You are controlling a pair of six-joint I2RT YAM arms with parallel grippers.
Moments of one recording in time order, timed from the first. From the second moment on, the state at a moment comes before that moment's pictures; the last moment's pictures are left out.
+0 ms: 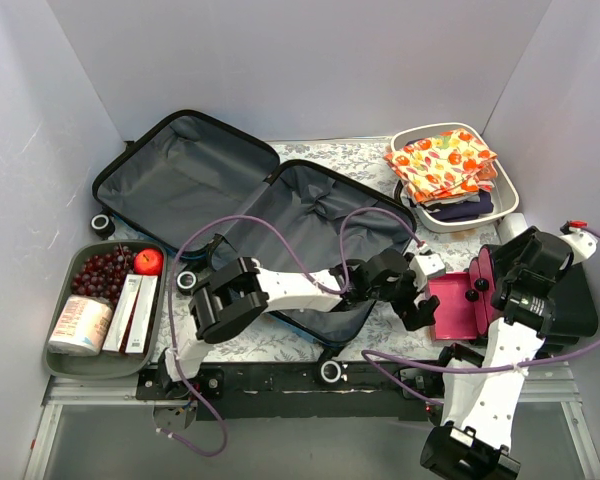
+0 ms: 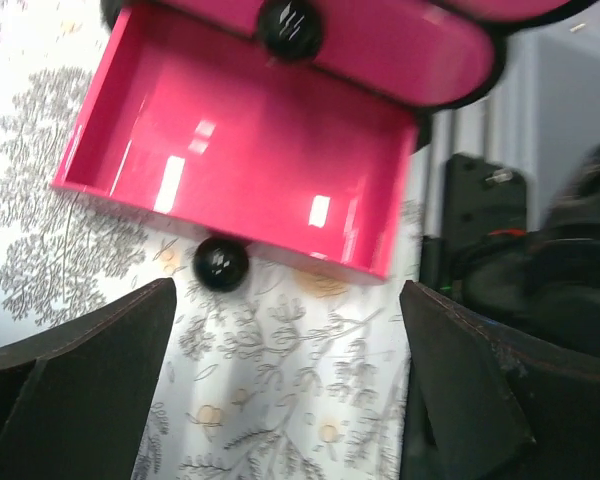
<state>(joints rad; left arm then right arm) -1.22 2.11 1.44 0.23 0.22 -0.15 -0.46 0.65 0.76 -0.60 0.15 0.42</state>
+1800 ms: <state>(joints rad) -0.16 1.85 1.68 -0.45 0.25 -0.70 0.74 1.79 1.19 -0.15 -0.49 -0.25</state>
